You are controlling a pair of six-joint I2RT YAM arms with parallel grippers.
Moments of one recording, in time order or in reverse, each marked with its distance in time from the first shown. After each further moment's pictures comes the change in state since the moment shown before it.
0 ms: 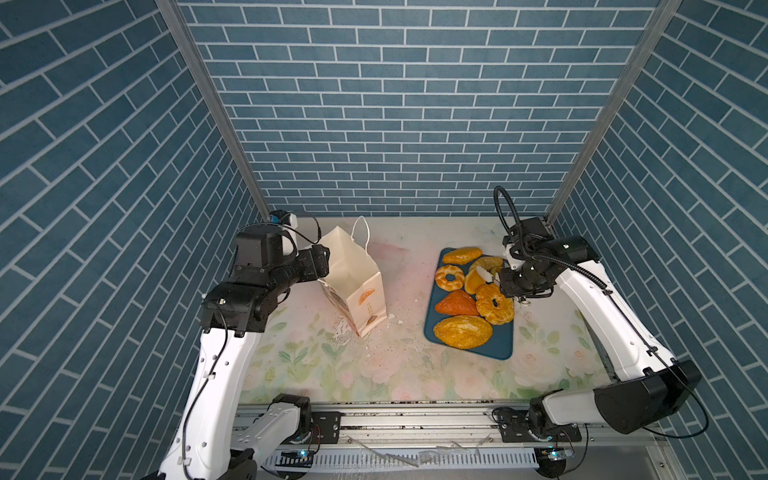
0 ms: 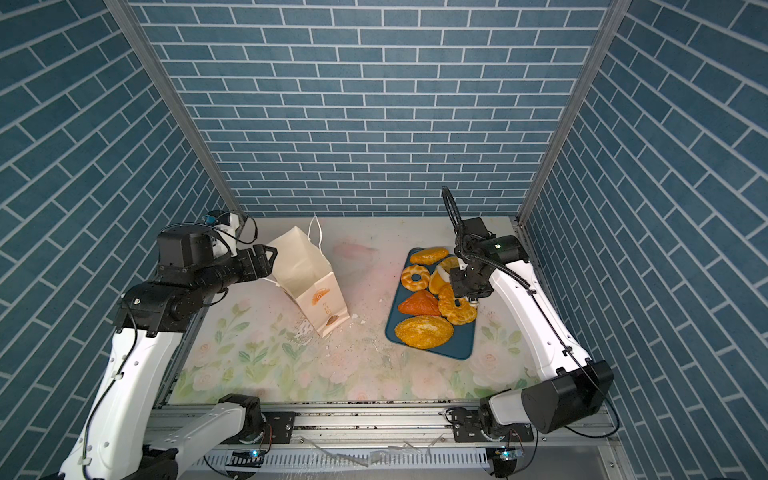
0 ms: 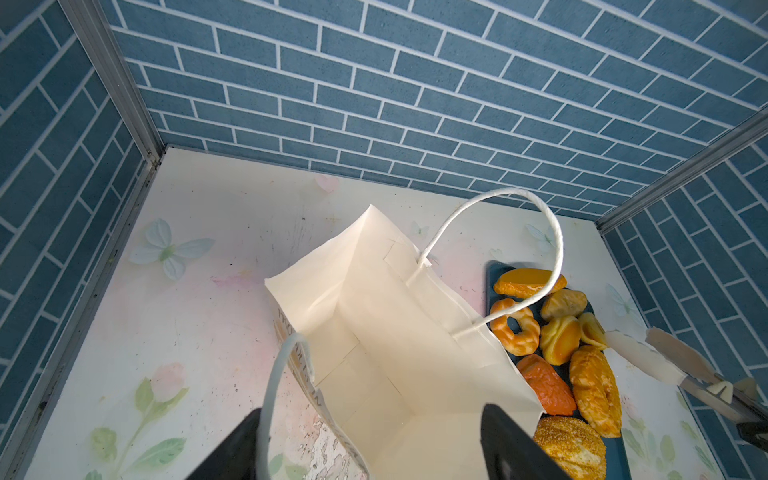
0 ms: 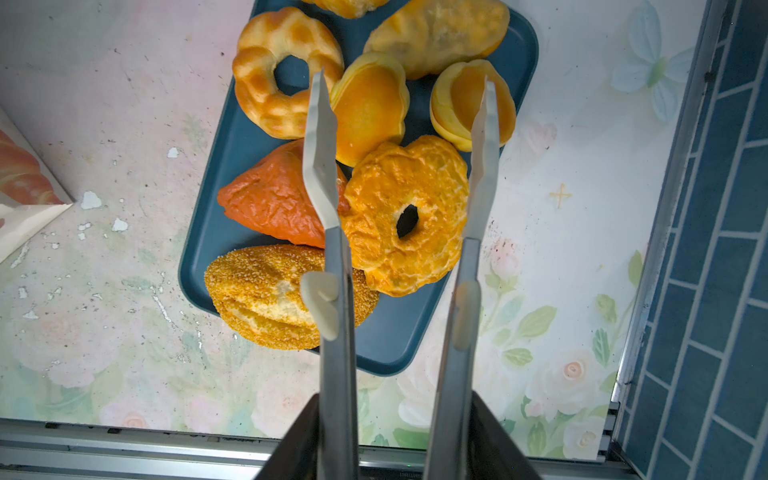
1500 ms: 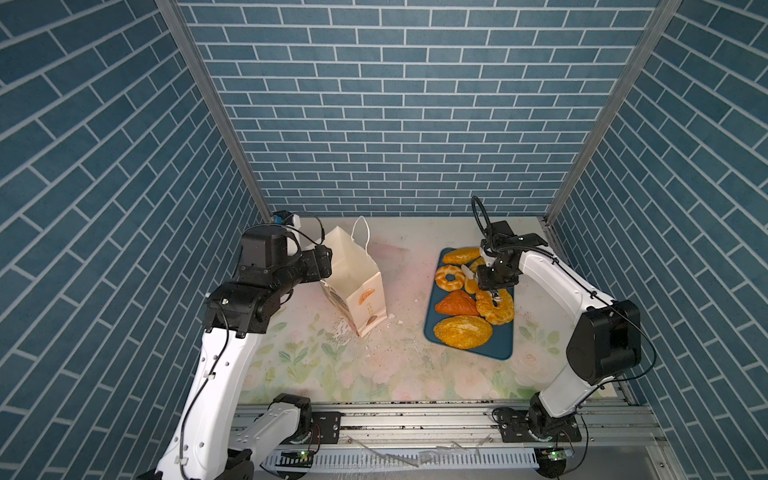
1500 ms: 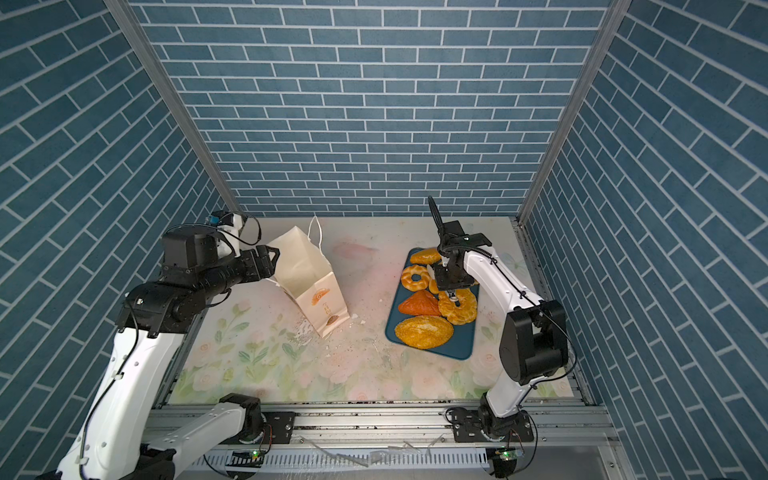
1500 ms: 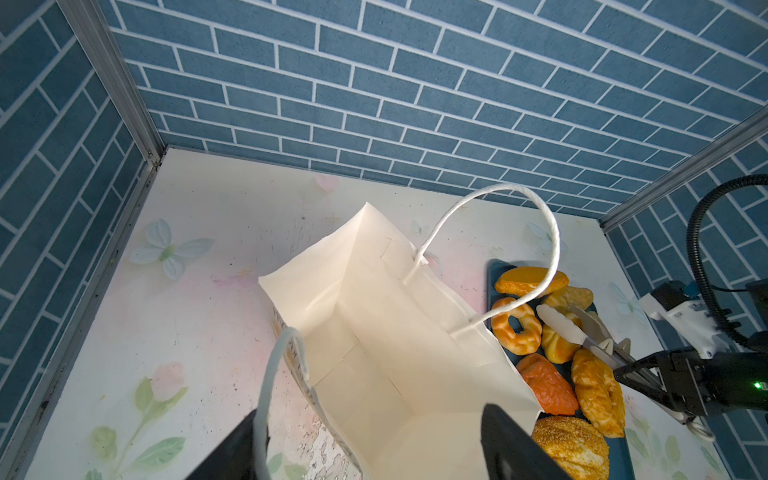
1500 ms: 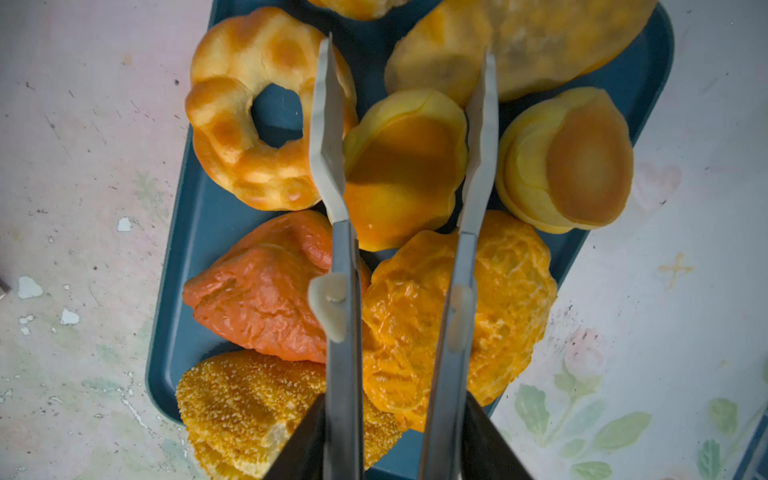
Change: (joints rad) left arm -0.040 0.000 -0.003 0.001 -0.047 -0.015; right arm -0.020 0.283 -0.092 0.304 -0.071 0.019
